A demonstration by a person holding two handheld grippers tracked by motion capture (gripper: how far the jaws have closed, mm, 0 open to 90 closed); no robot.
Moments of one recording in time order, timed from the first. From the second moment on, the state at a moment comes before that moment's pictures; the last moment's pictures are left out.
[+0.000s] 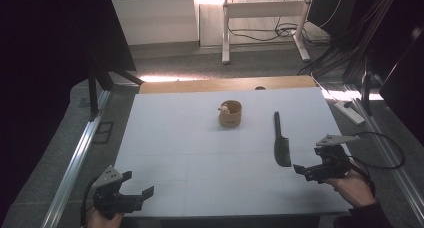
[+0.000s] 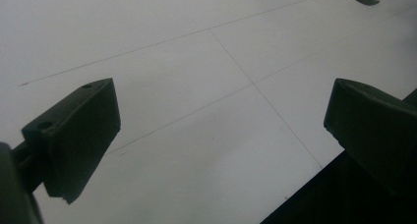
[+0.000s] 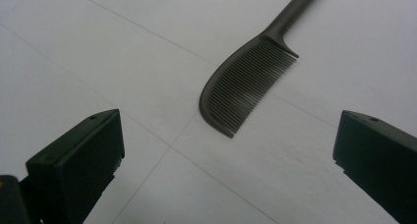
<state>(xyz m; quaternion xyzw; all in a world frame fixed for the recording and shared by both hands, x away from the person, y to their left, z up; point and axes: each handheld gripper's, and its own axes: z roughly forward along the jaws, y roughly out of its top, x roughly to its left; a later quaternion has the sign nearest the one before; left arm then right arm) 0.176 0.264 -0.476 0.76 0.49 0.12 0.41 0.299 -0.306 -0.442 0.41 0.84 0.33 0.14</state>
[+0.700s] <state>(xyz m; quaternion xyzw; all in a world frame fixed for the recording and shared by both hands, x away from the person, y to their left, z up) 0.176 0.264 -0.476 0.75 0.49 0.12 0.41 0.322 -0.295 -0.446 0.40 0.85 0.32 0.13</state>
